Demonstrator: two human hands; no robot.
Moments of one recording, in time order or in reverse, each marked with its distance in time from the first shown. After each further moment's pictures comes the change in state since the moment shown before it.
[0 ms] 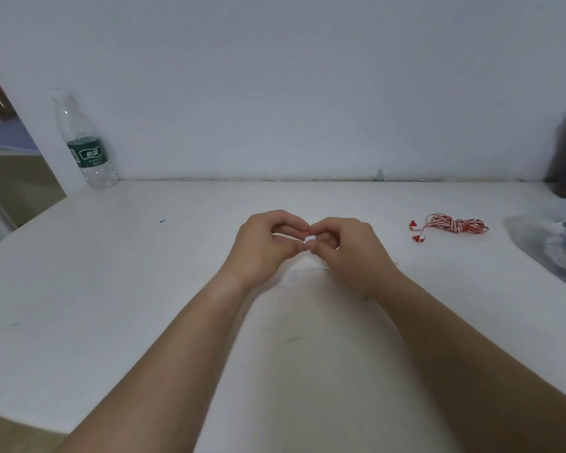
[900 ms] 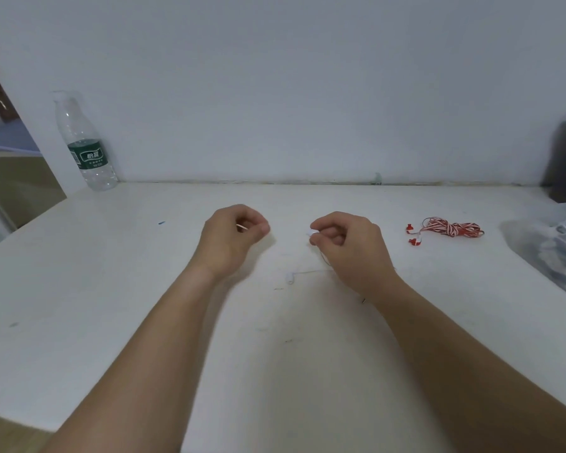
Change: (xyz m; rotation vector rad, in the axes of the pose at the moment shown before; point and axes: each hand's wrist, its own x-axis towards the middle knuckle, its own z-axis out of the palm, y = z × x) left_hand 0.010 -0.013 -0.036 0.226 0.206 -0.033; right_hand -0.003 -0.004 -0.003 0.162 0.154 0.047
